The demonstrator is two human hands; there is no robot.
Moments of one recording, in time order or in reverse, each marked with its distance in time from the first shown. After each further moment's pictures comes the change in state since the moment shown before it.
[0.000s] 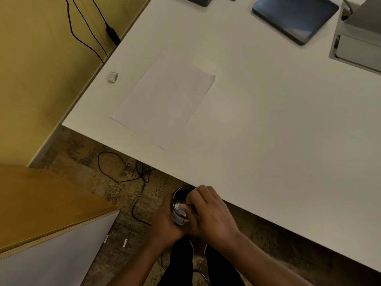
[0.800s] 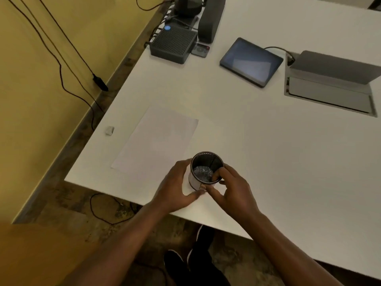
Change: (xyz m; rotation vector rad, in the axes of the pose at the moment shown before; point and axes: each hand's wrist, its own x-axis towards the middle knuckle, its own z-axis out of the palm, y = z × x) left_hand 0.120 0.147 -0.062 0.359 -0.116 0.548; right_hand 0.073 0.026 -0.110 0.083 0.264 0.308
